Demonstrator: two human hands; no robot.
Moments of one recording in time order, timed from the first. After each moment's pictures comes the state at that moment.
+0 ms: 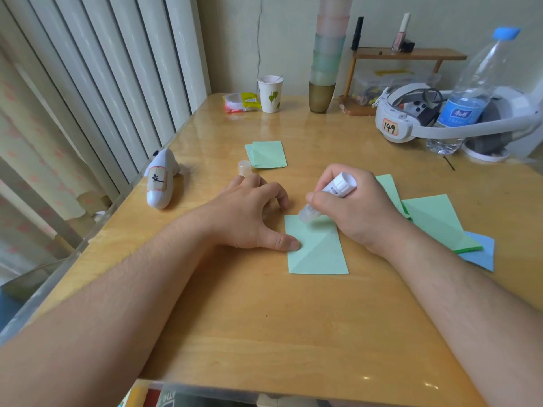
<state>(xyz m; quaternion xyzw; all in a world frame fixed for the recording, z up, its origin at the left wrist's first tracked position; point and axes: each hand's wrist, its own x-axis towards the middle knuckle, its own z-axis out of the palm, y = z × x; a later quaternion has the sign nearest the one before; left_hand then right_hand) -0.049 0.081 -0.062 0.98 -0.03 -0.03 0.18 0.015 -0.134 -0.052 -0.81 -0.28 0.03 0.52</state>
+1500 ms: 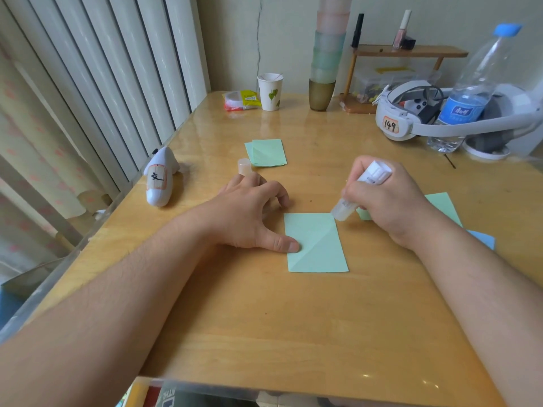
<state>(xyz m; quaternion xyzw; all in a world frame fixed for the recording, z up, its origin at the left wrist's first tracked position) -0.052 0.078 -0.058 0.98 -0.03 -0.04 0.18 0.029 -0.163 -0.040 -0.80 -0.25 0.05 0.55</state>
